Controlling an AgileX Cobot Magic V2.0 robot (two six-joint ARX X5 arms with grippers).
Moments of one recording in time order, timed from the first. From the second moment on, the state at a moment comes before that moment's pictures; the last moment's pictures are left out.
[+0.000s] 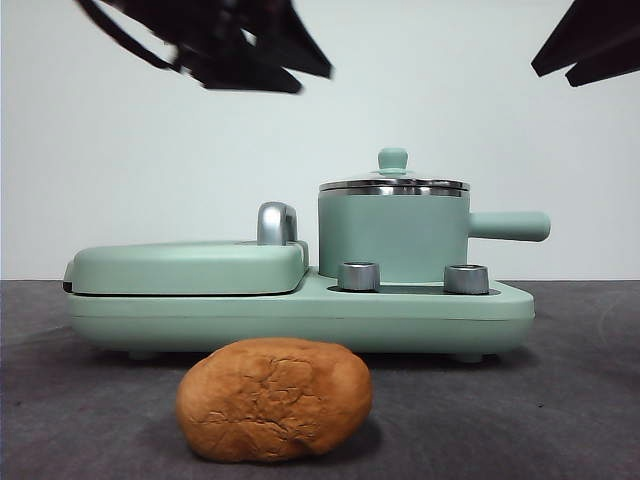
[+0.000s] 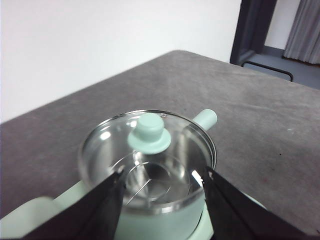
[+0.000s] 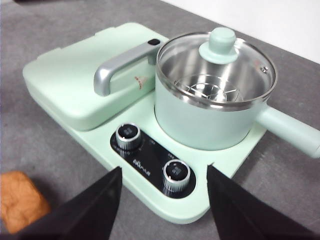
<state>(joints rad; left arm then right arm) -0.56 1.47 1.04 0.21 0.33 0.08 0.38 0.68 0.62 -0.34 -0.29 -0.15</state>
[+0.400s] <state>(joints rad) -0.61 1.80 1.37 0.21 0.33 0.07 0.38 0.68 0.62 -0.33 -0.29 -0.10</state>
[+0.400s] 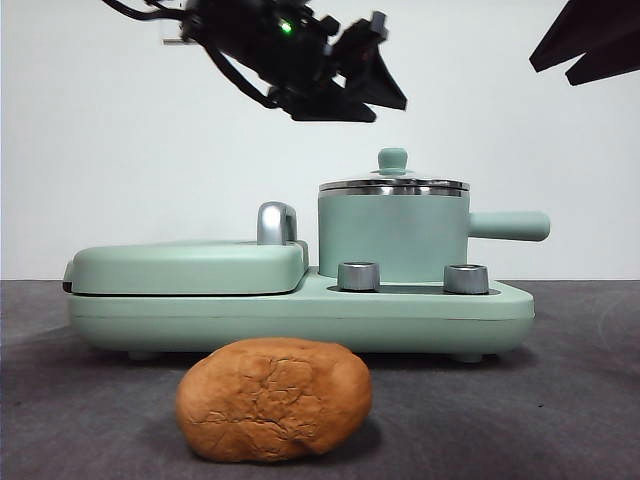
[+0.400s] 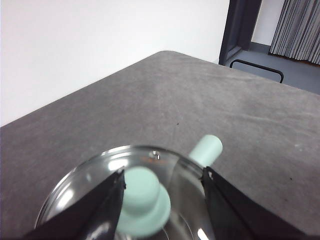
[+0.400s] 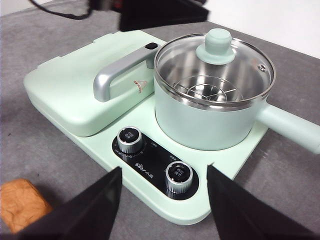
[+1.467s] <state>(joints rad) -0.61 1.93 1.47 0.16 0.27 0.14 0.38 0.68 0.62 -0.33 -0.29 -0.10</state>
